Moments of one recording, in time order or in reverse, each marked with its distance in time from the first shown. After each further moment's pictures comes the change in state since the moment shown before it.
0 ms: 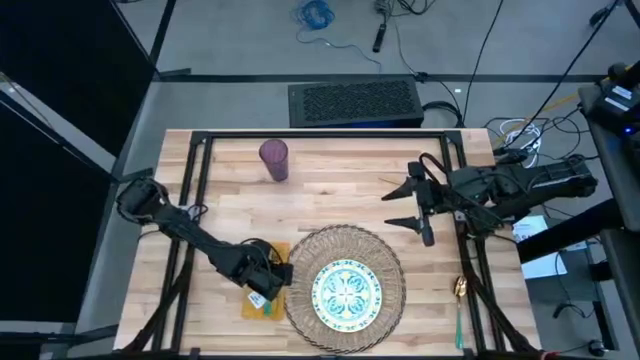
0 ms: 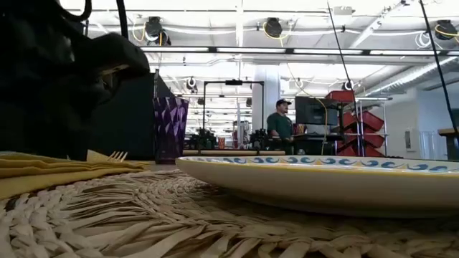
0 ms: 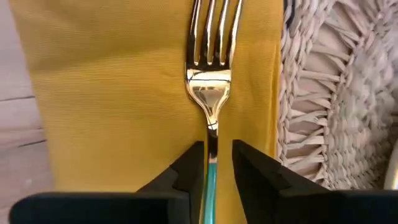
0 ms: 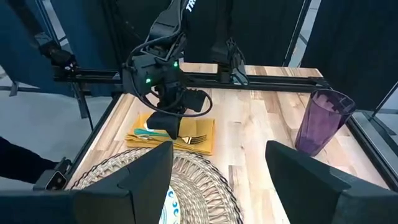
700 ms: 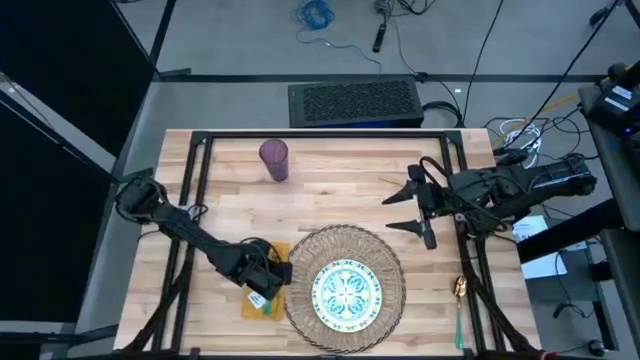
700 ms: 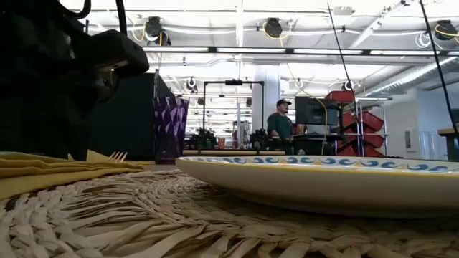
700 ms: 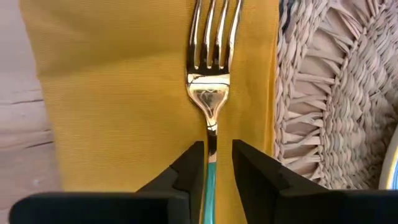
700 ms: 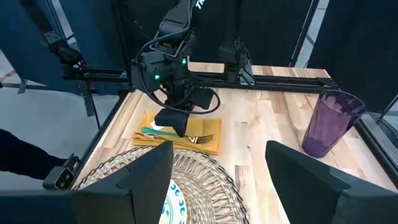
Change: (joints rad) left arm 0.000 -0.007 0.000 -0.009 -0.007 0.012; right arm 0.030 0.000 0.000 -0.002 0.005 0.005
